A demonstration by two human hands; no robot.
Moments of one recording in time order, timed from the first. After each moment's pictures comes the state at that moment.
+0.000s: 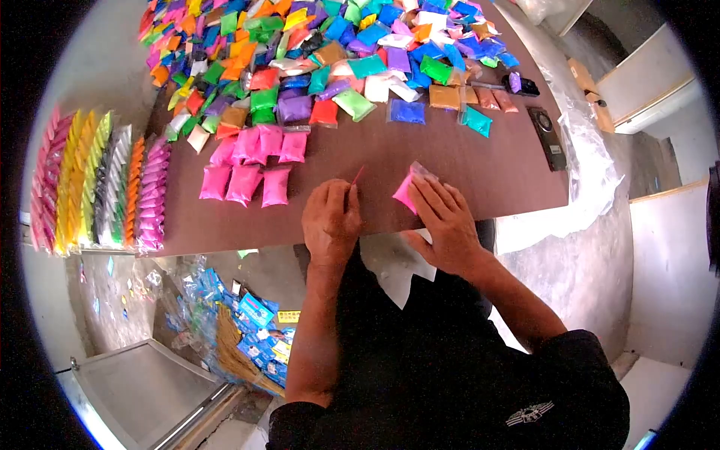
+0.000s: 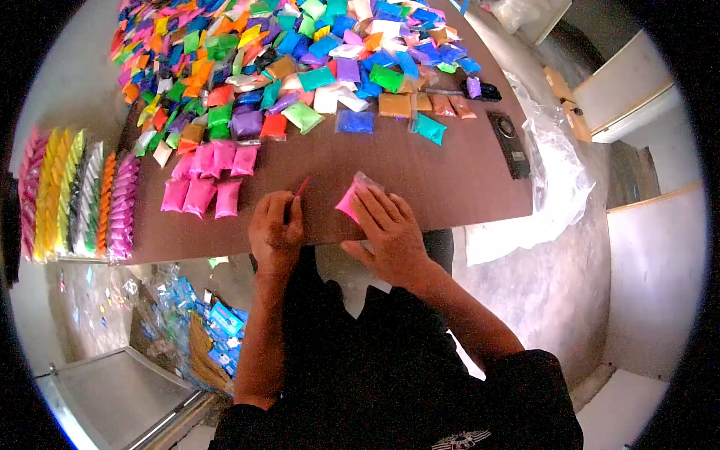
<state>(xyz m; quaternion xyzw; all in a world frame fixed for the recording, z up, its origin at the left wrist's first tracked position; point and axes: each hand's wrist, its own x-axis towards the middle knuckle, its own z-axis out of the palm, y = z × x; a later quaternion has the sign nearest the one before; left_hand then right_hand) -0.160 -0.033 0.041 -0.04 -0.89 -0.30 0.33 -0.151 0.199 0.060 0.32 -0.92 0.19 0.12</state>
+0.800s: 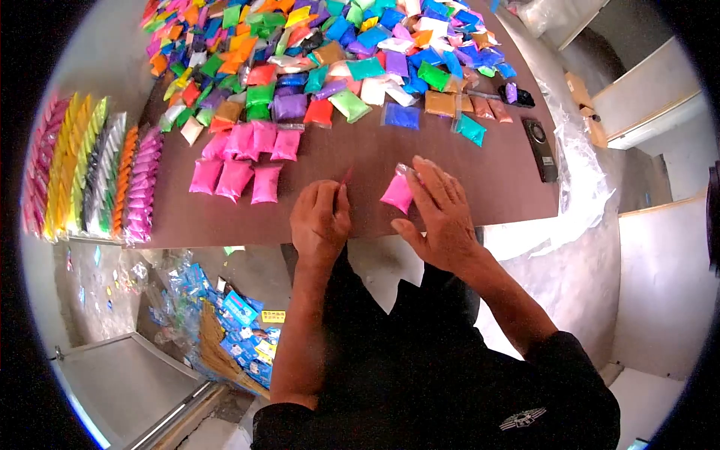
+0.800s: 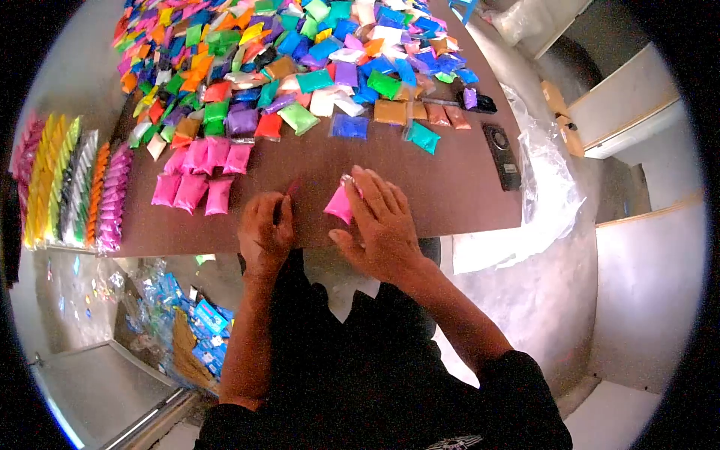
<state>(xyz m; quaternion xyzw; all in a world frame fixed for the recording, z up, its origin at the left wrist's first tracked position) -0.161 -0.035 0.037 -0.05 -0.89 -0.30 0.34 -0.169 0.198 0.087 0.33 -0.91 0.20 0.13</state>
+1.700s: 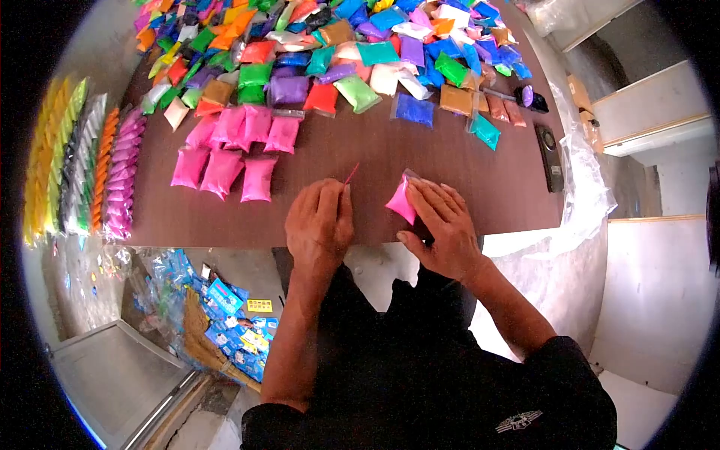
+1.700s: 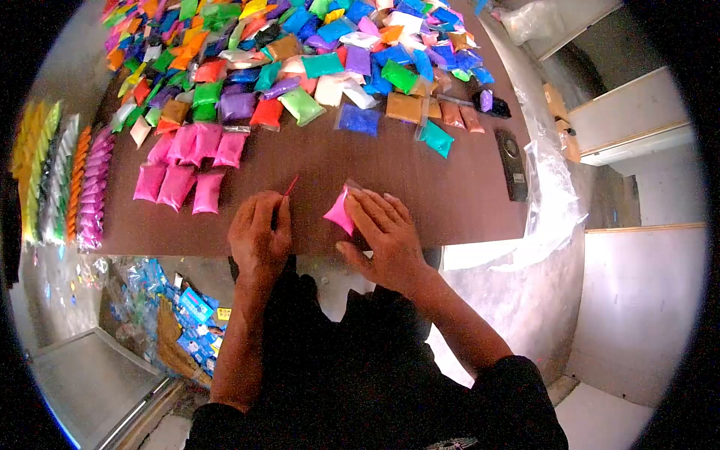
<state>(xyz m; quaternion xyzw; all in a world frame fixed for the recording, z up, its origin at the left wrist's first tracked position) -0.162 -0.035 0.038 -0.02 -0.90 -0.31 0.32 -0.176 0.204 0.057 0.35 -0.91 0.22 0.08</state>
